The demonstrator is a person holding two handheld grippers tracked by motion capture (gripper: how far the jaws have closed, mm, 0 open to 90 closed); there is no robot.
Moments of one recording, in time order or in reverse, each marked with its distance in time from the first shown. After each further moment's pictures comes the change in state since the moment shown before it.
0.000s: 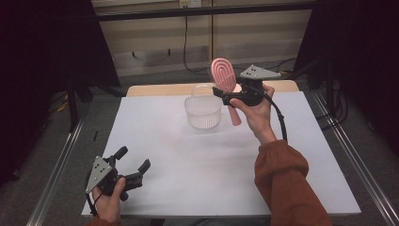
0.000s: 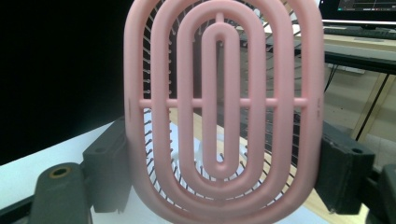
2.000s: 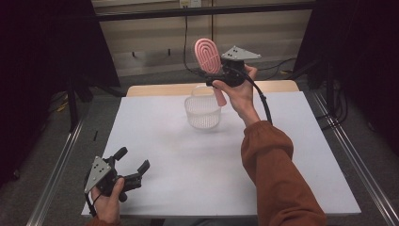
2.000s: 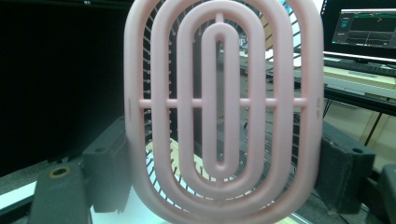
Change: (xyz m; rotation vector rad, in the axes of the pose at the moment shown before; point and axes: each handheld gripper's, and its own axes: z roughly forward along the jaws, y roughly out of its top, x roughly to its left) left arm 0.002 0.001 -0.003 0.015 -0.005 -0.006; right arm 0.000 0.037 0.056 -0.072 -0.015 -0.056
